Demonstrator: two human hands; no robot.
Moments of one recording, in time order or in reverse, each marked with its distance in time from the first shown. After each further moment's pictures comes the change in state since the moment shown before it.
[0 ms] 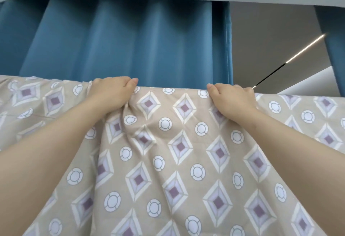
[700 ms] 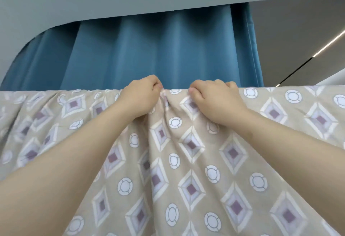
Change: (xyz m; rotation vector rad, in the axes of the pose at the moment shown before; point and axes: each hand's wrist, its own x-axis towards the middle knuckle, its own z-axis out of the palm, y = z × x) left_hand -0.001 -0.021 -0.026 -0.233 0.008 0.017; right_hand -0.003 -0.106 0.009 0.124 0.134 -0.263
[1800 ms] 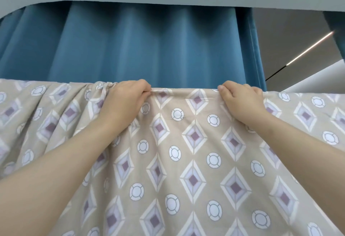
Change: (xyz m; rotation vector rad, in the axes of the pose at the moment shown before) left_hand -0.002 -0.152 -0.003 -0.032 0.311 0.508; right_hand 0.014 -0.046 0.036 -0.034 0.072 0.280
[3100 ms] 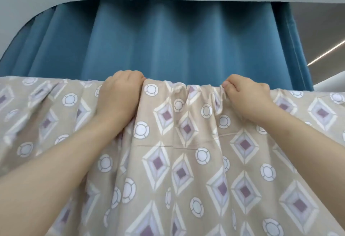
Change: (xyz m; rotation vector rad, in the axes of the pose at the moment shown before) left_hand -0.033 -0.125 -0.046 0.302 0.089 -0.134; right_hand 0.014 -0.140 0.050 0.064 0.004 -0.024
